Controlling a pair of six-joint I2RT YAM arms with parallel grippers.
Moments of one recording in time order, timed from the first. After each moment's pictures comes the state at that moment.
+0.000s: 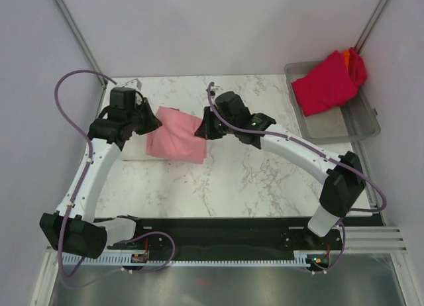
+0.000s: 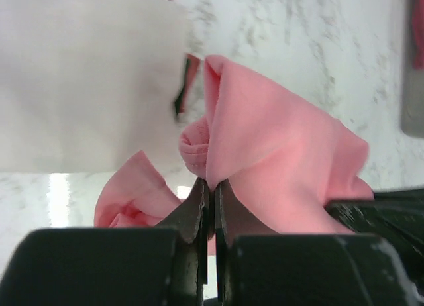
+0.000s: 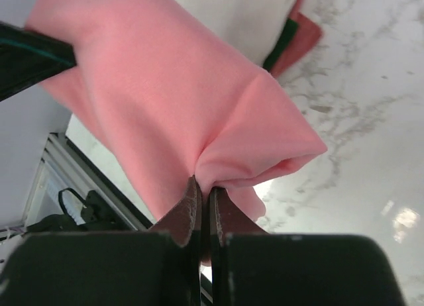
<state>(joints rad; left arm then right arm) -0.23 1.24 1.29 -0.73 0.09 -0.47 0.77 1.65 1.45 -0.37 -0.13 0.57</state>
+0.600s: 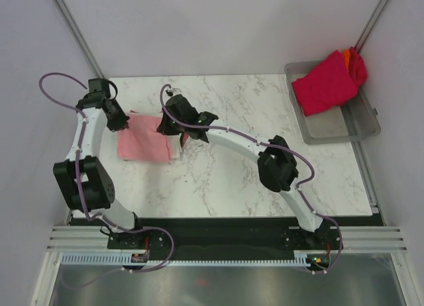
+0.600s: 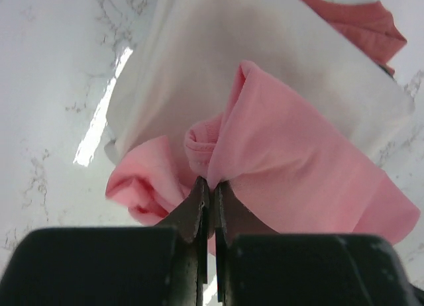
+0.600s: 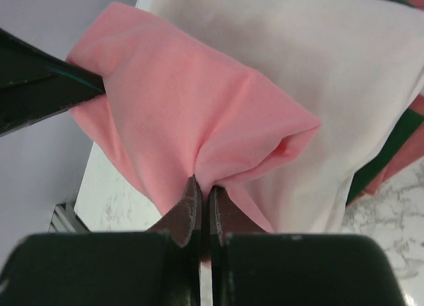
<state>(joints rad) 0.18 1.57 1.40 -0.83 -0.02 -0.40 0.92 2.28 2.08 -0.33 0.02 0.71</state>
